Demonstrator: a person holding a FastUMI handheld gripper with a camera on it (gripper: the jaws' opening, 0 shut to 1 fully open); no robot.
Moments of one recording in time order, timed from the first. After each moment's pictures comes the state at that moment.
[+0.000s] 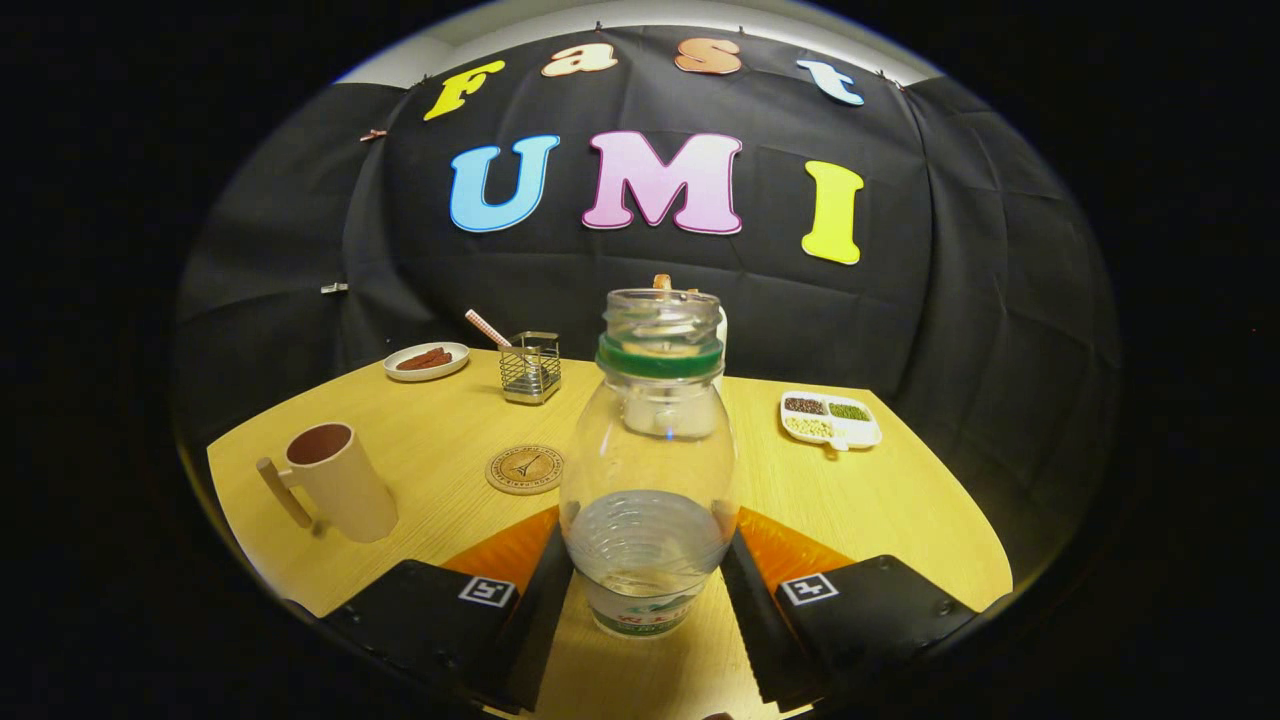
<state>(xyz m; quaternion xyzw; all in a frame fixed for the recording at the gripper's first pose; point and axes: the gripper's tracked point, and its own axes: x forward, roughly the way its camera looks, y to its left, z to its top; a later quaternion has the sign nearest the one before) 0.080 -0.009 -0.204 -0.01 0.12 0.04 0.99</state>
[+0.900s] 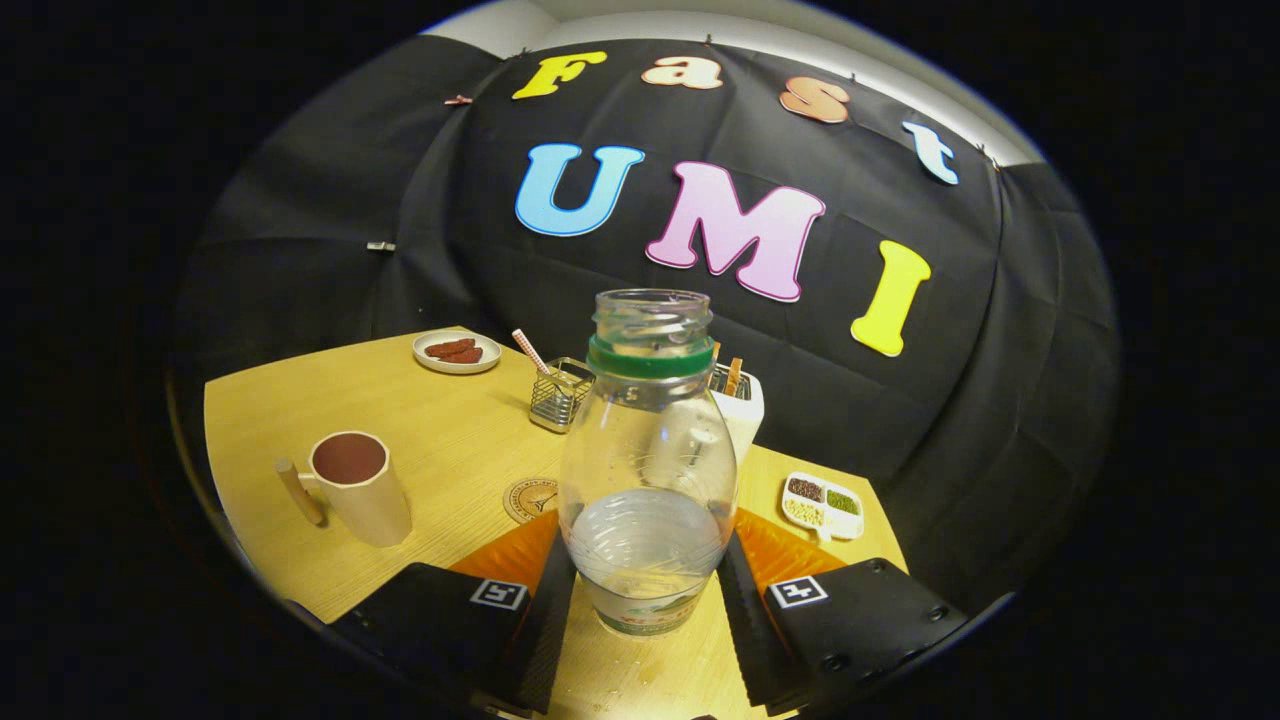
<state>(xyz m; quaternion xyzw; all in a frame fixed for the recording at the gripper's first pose) 0.090 0.032 -0.121 -0.16 0.09 0.08 0.98</state>
